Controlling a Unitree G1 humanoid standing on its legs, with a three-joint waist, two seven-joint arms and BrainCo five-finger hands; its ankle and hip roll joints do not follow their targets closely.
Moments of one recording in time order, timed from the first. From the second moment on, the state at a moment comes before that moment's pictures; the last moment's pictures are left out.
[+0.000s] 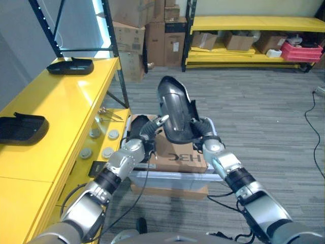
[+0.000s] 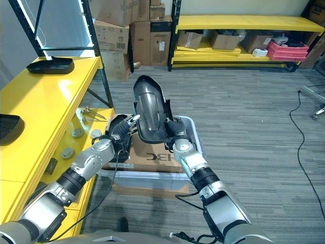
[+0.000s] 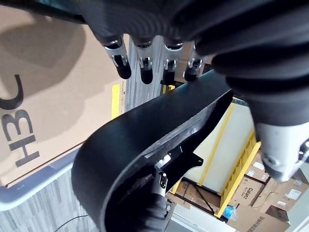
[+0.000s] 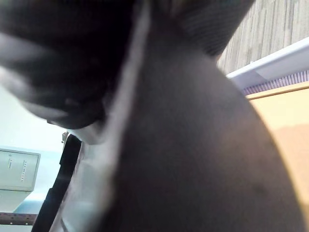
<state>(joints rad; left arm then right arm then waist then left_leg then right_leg) -0.53 0.18 -0.51 0.38 -0.79 0.23 0.16 -0.52 -0.39 0.43 0.50 0.43 0.14 -0.42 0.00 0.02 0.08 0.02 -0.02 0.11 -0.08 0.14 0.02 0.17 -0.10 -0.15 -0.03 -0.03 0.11</state>
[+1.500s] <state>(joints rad) -0.53 0.31 -0.67 0.35 -0.51 0.24 0.19 -0.52 -0.30 0.56 0.55 0.66 0.12 -0.38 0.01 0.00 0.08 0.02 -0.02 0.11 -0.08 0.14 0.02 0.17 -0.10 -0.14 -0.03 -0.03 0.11</state>
